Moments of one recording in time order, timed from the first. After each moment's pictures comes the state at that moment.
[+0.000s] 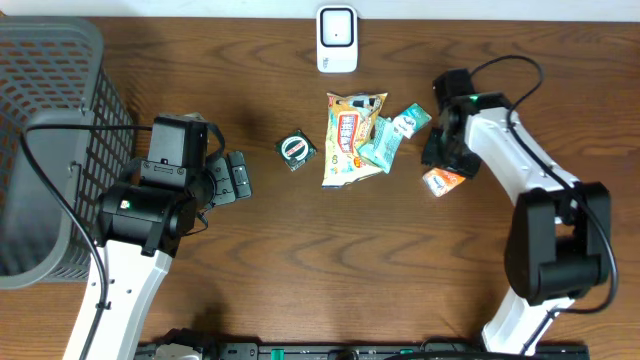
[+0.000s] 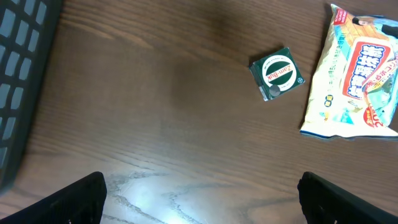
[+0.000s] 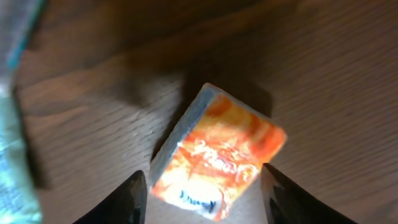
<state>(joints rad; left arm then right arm) -0.21 1.16 1.18 -1.05 -0.08 -0.41 0.17 1.94 1.39 -0.94 0.14 0.56</state>
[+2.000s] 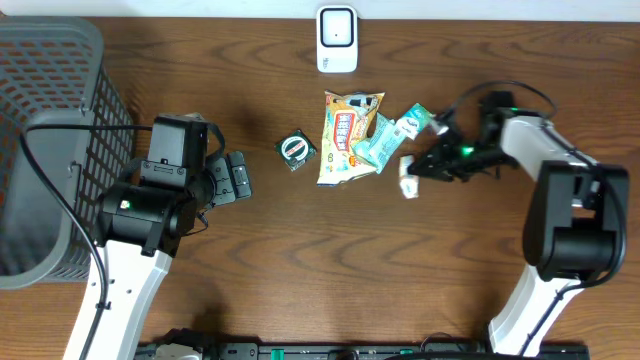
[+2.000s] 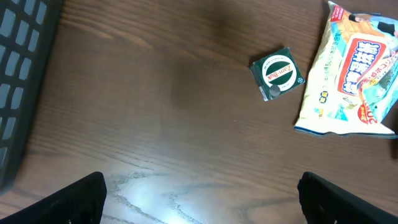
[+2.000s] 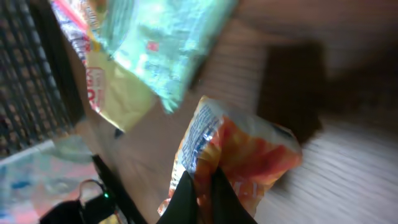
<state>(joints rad) -0.21 1.16 1.18 -1.05 -0.08 -0.41 -0.09 2.05 1.30 -0.88 -0.86 -0.08</state>
